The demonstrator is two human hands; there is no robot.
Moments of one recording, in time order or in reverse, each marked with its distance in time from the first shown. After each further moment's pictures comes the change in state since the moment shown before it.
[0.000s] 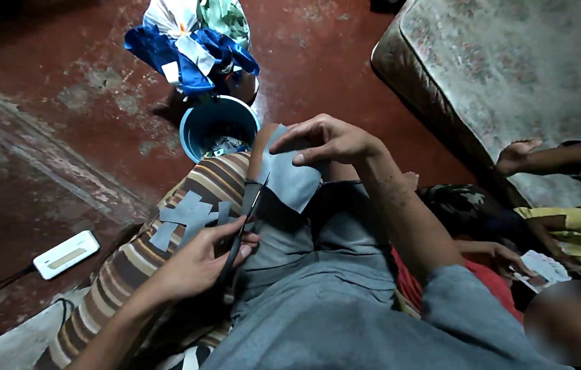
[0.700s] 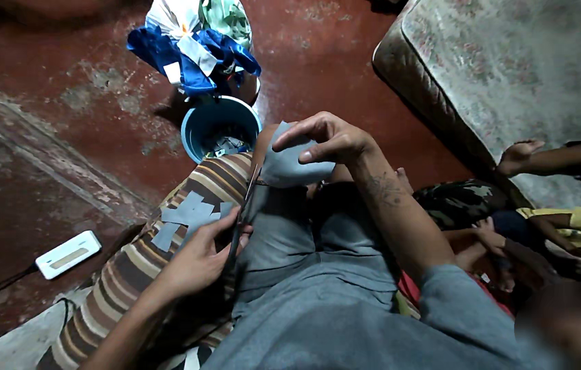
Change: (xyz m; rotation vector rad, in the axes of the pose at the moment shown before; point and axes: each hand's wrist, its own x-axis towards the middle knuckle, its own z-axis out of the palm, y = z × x) left_hand 0.006 -0.008 0.003 0.114 0.171 -0.019; right_hand 0.008 0.013 0.001 0.229 -0.010 -0.154
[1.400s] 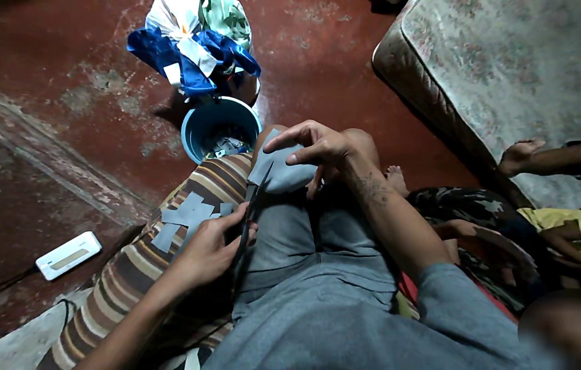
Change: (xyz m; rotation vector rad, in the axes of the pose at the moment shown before) left_hand 0.015 -0.001 0.002 0.141 -0.001 0.018; right_hand 0.000 0.028 -0.005 0.010 0.077 0.117
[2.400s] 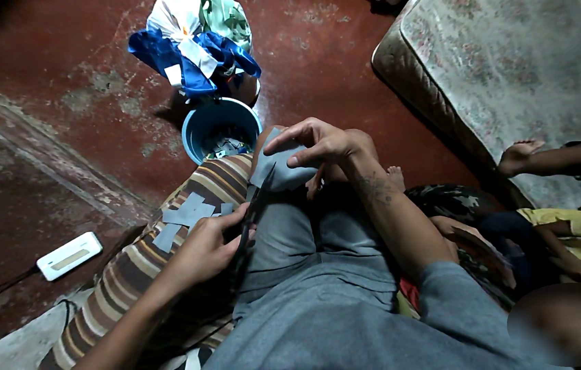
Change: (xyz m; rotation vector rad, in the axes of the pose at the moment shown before) left_hand 0.000 -0.004 -0.006 0.101 0.017 0.032; right_hand 0.004 -0.013 0.003 -0.102 -0.039 -0.024
